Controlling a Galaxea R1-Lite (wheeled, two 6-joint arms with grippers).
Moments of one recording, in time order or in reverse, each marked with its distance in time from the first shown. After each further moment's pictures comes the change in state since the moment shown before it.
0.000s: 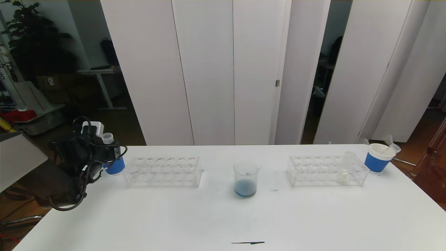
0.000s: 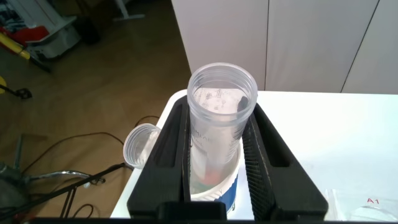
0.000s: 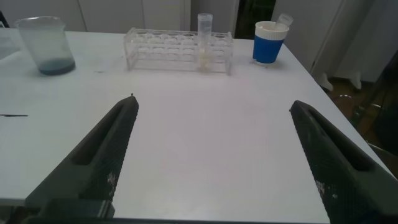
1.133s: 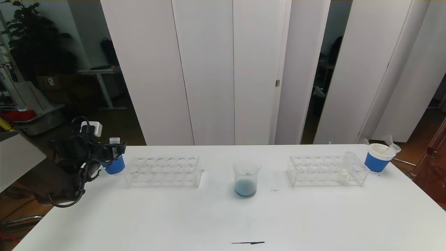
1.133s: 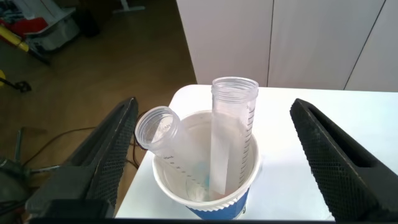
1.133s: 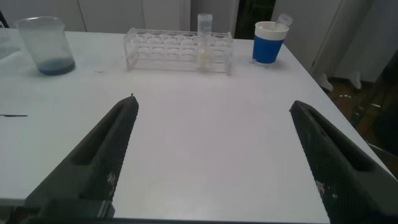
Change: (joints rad) left arm 0.022 0.016 -0.053 0.063 -0.015 -0.006; right arm 0.000 0.000 0.000 0.000 0.000 0.000
